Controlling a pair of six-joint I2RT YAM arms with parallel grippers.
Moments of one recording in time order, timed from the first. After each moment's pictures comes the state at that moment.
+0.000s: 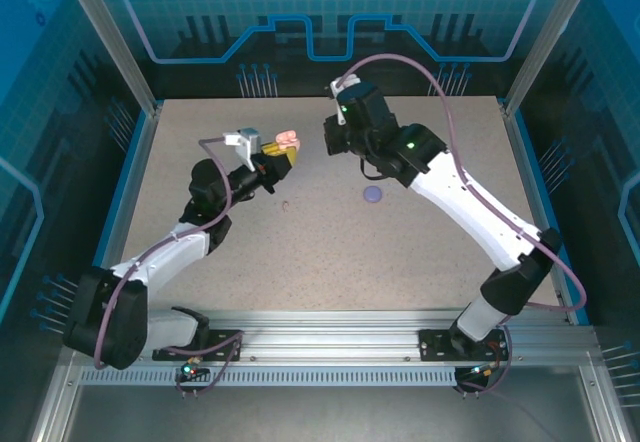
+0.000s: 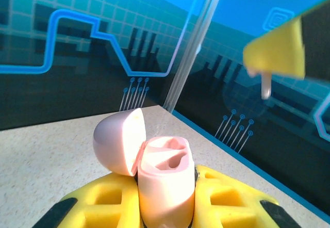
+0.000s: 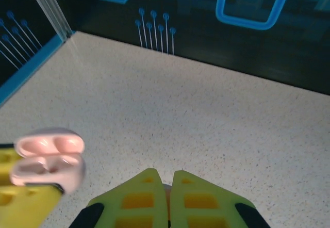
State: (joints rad) left arm -0.30 1.28 0.66 0.73 0.49 -0.37; right arm 0.76 1.60 1.83 -0.76 0.31 0.24
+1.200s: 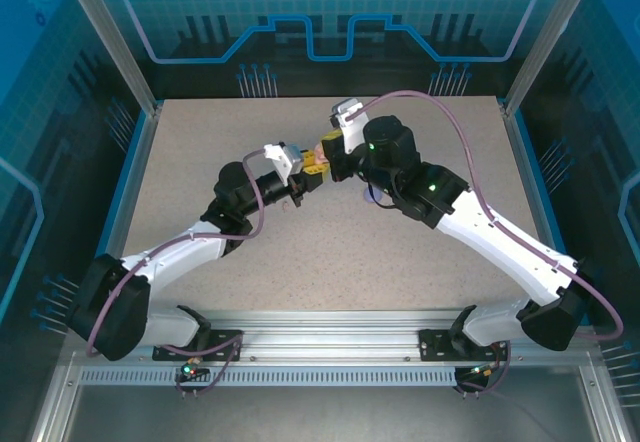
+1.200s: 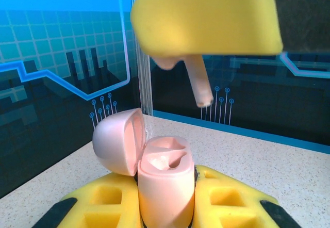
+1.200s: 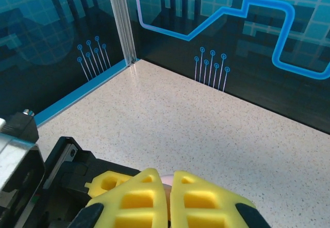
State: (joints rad) left arm -0.49 1.32 0.72 0.70 0.49 0.00; right arm 0.81 1.35 1.43 -0.40 0.16 0.11
